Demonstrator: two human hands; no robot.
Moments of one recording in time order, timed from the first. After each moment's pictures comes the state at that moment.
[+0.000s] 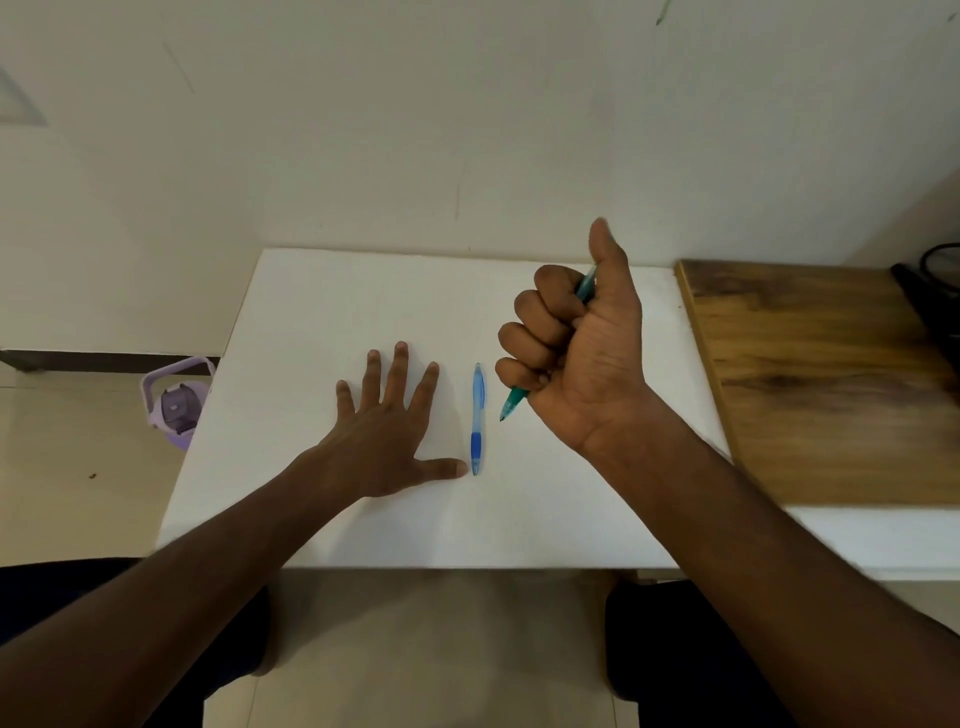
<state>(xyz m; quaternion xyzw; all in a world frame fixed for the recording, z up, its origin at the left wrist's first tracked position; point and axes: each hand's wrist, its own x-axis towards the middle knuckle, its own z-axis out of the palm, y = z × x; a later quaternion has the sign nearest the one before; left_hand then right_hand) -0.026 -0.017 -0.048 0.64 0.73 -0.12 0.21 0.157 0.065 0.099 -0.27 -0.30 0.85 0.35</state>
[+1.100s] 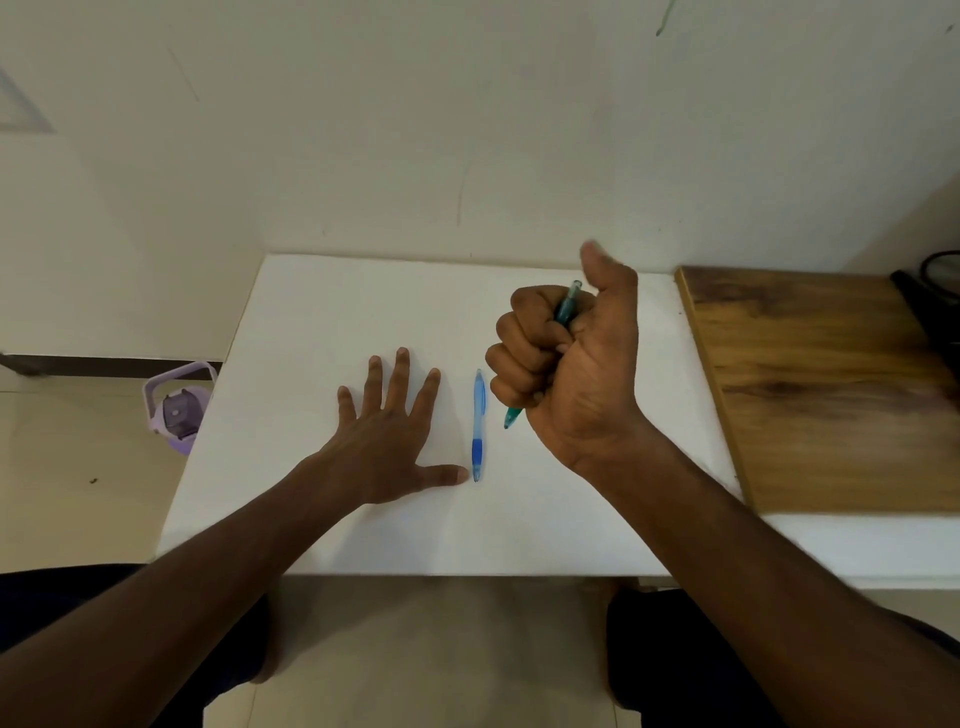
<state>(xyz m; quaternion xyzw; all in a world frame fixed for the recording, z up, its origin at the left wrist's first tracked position) -0.018 -0.018 -0.032 0.63 0.73 -0.14 0.22 0.156 0.055 0.100 -0.24 -0.41 0.81 0.34</state>
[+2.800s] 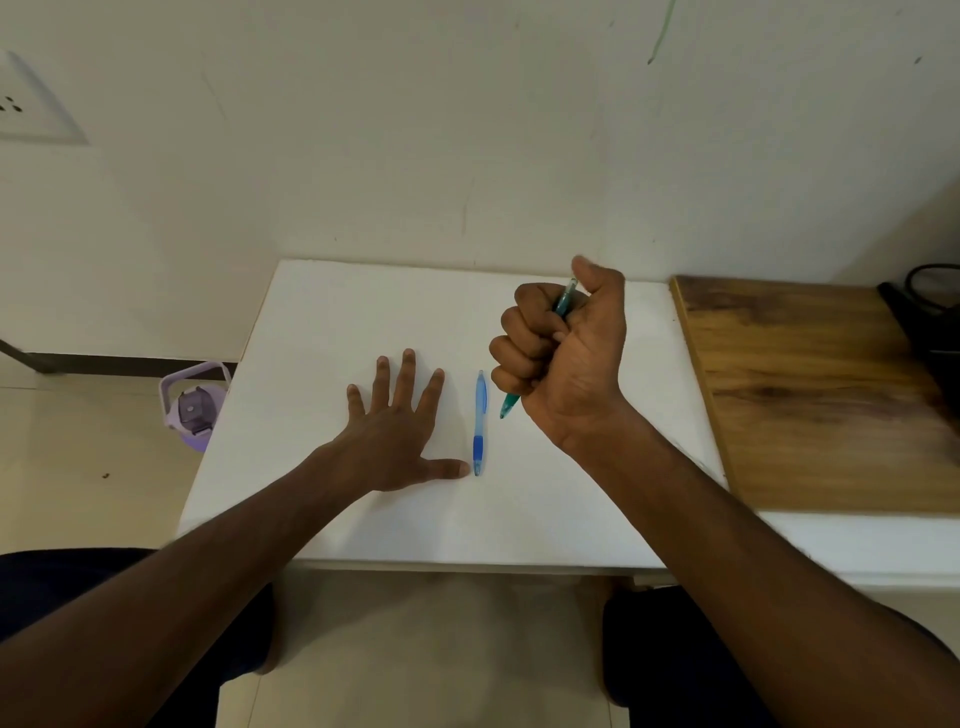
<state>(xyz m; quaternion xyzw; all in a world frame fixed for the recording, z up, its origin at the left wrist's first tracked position) -0.020 -0.016 -0.034 0.63 0.73 -0.13 0.22 0.151 0.059 0.098 -0.25 -0.36 0.83 0.36</state>
